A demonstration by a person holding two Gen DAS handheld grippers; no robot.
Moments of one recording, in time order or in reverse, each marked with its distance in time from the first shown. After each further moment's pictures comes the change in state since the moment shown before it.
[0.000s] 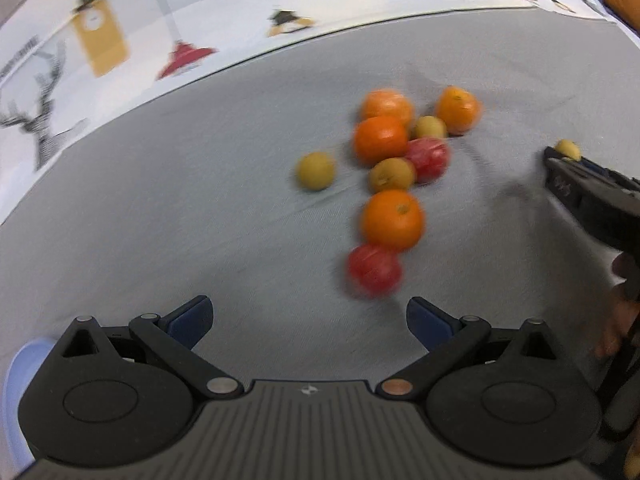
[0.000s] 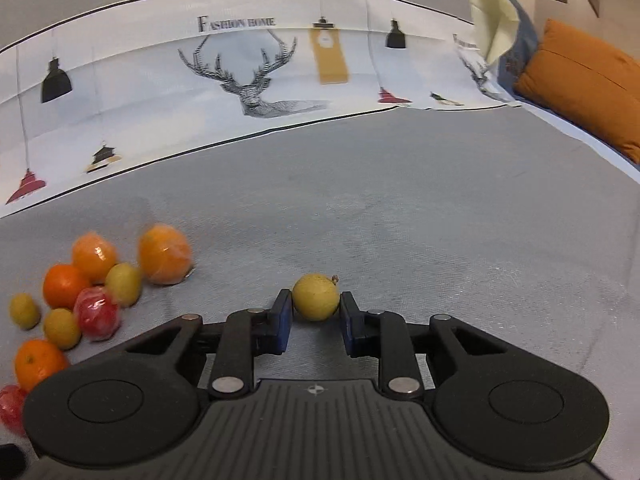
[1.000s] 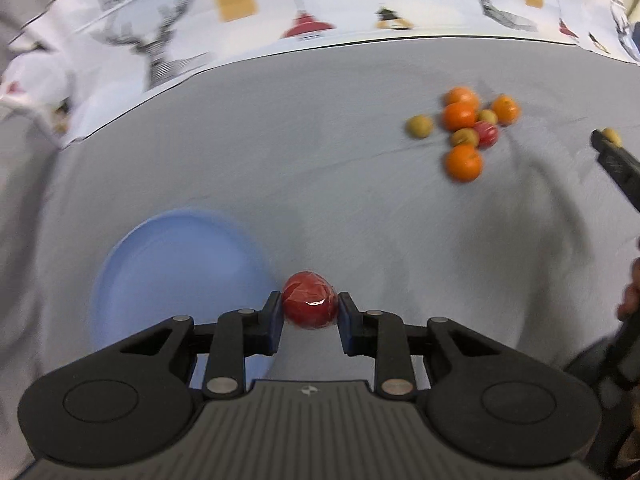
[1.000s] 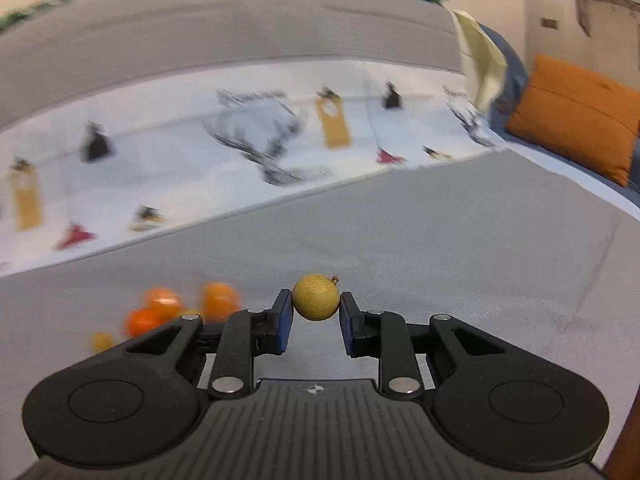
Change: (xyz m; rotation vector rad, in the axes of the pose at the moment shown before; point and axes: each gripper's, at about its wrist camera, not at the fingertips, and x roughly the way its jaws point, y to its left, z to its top) left arm -0.119 0.098 -0.078 -0.194 0.084 0.059; right arm -0.109 0.003 0.014 0.014 -0.133 0.070
